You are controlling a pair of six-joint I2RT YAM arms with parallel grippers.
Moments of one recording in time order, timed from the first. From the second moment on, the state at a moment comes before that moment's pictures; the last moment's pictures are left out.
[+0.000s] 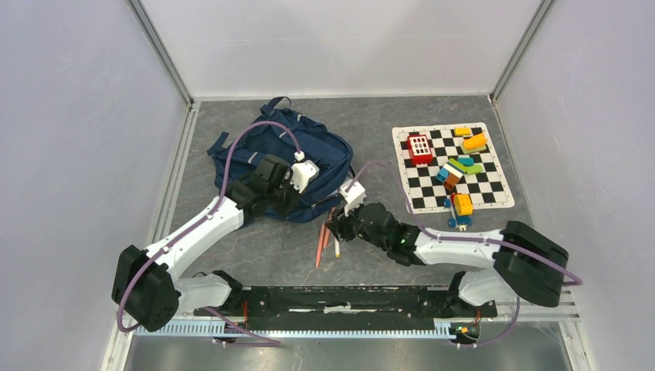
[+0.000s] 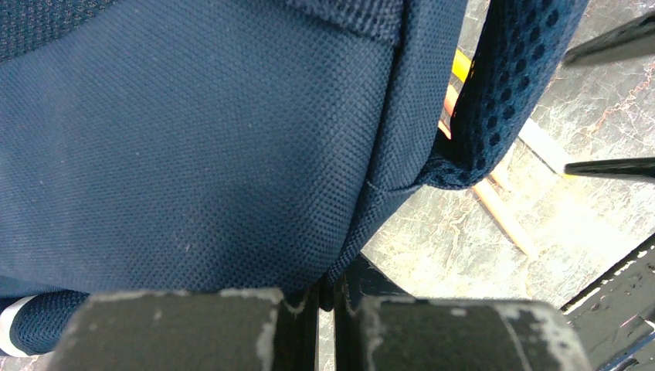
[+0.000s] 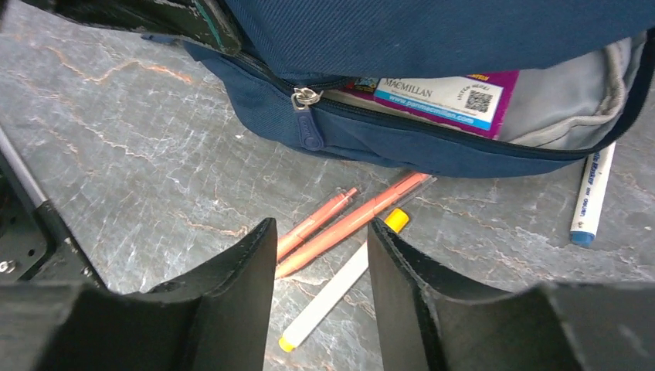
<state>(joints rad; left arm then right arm) -0.58 1.20 0.87 -0.56 0.11 0.23 1.04 1.32 0.54 0.43 0.17 0.25</state>
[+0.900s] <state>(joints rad) -0.58 1.20 0.87 -0.55 0.11 0.22 1.13 1.68 0.80 0.48 0.47 0.39</state>
